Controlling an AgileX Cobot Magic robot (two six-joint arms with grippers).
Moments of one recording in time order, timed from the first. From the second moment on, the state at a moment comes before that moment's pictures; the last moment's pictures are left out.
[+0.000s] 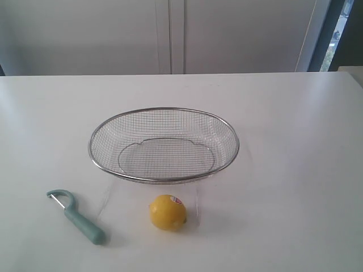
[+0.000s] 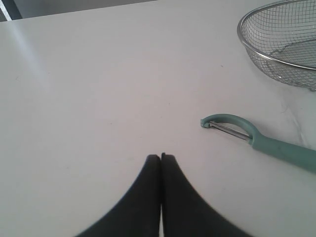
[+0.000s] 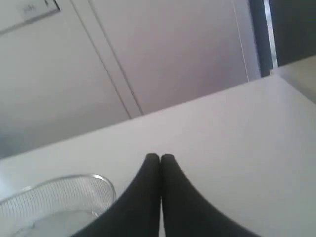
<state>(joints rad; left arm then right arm) -0.07 0.00 0.02 -0.10 0.40 0.18 0.03 0.49 -0.35 0.22 0.13 0.10</state>
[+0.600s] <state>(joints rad) -0.07 0.00 0.02 -0.10 0.40 0.18 0.05 0.90 -0.62 0.23 0.55 -0.12</state>
